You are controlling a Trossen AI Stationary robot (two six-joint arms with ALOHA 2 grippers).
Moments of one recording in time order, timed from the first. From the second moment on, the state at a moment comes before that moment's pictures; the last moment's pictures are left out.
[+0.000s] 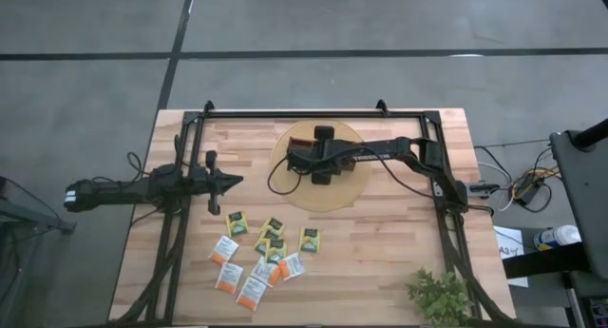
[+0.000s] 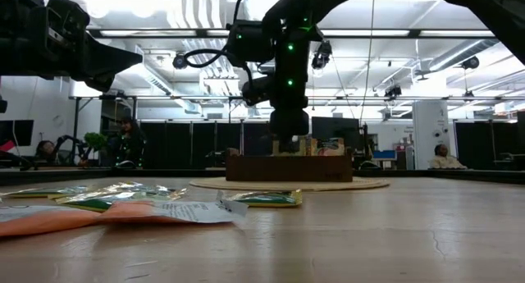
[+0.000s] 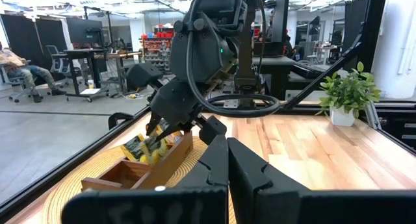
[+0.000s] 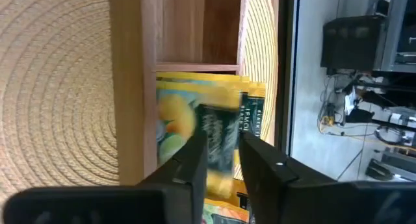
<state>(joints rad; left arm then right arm) 0.06 0.17 0.01 0.18 -0.08 0.03 -0.14 2.16 1.75 -0.98 0.68 -0.10</state>
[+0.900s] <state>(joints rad) 0.06 0.17 0.01 0.18 -0.08 0.03 -0.02 1.95 1.76 -1.01 0.68 0.01</state>
